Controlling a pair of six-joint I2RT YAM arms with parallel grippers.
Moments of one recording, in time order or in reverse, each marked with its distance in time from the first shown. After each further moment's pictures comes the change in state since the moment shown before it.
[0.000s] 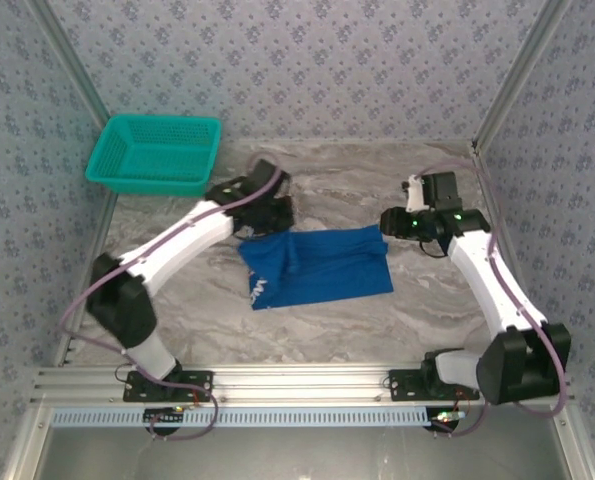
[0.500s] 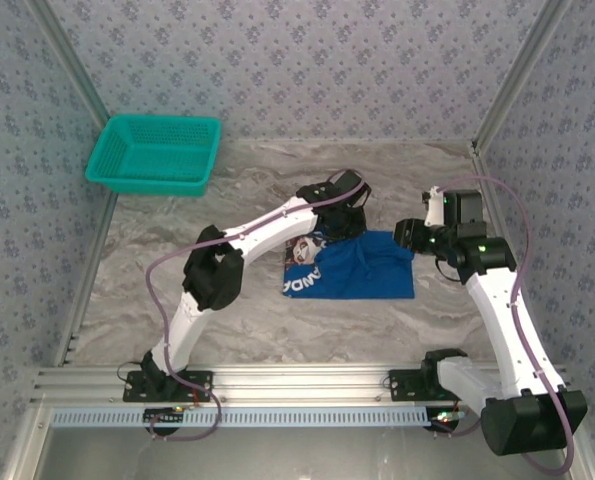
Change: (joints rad) left arm -0.171 0.554 0.551 -0.024 0.066 -0.125; right arm -0.037 -0.233 -0.059 -0.092 0.016 0.016
